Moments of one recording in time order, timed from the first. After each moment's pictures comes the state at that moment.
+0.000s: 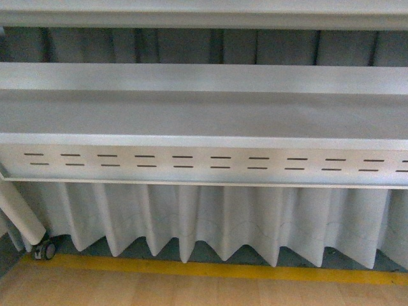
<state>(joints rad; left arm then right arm) 0.00 0.01 0.01 0.00 0.00 0.00 0.00 0.00 0.01 0.00 0.00 -0.01</state>
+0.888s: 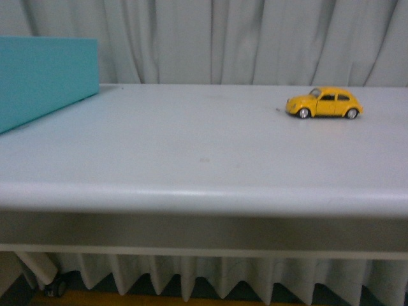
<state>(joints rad) 0.00 0.01 0.01 0.00 0.00 0.00 0.00 0.00 0.01 0.00 0.00 -0.01</state>
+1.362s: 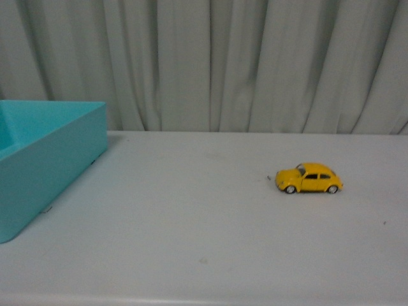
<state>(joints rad) 0.00 0.01 0.01 0.00 0.00 0.00 0.00 0.00 0.01 -0.01 0.00 -0.01</state>
